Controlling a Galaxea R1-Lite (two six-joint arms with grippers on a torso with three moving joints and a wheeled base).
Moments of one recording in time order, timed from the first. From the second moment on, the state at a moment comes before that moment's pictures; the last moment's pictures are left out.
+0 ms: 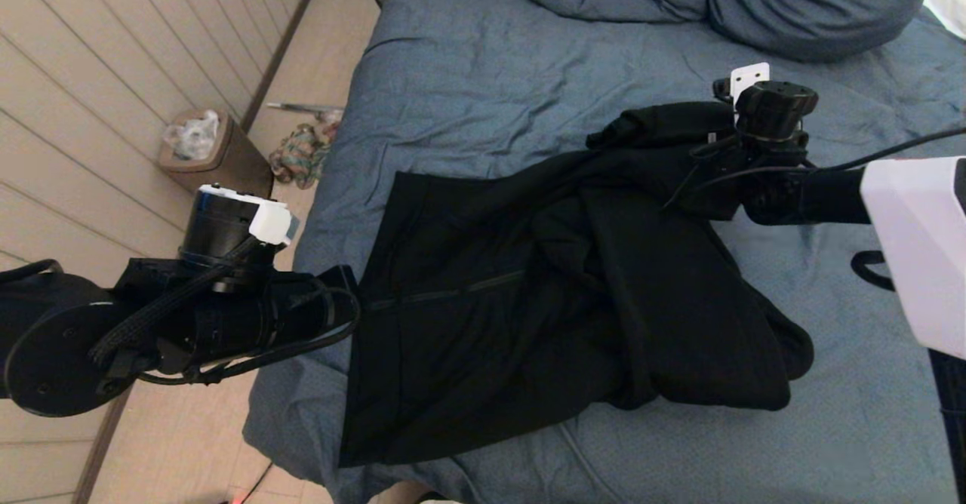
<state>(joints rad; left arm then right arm) -0.53 1.64 -0.87 -0.23 0.03 -0.70 0.01 2.31 -1.93 -0.59 -0.65 -0.39</state>
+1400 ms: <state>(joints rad) -0.53 1.64 -0.87 -0.23 0.03 -0.70 0.30 1.62 -1.53 0.80 -0.11 0.36</state>
